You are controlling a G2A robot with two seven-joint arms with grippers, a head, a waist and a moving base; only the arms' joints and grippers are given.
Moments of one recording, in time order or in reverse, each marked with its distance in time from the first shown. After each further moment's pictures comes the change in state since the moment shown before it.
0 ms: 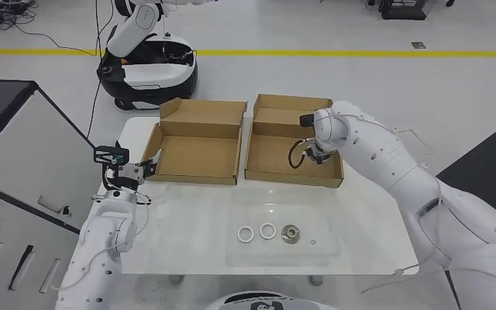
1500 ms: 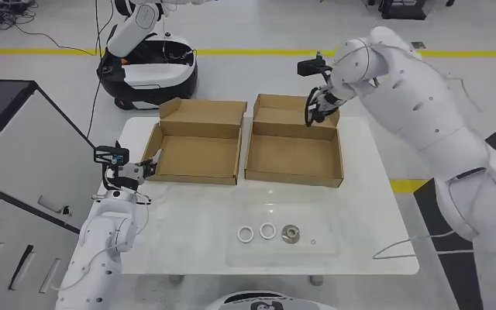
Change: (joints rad) left arm 0.000 0.000 0.000 0.000 0.000 0.000 0.000; right arm 0.267 0.048 0.031 -0.086 0.168 -0.182 0.145
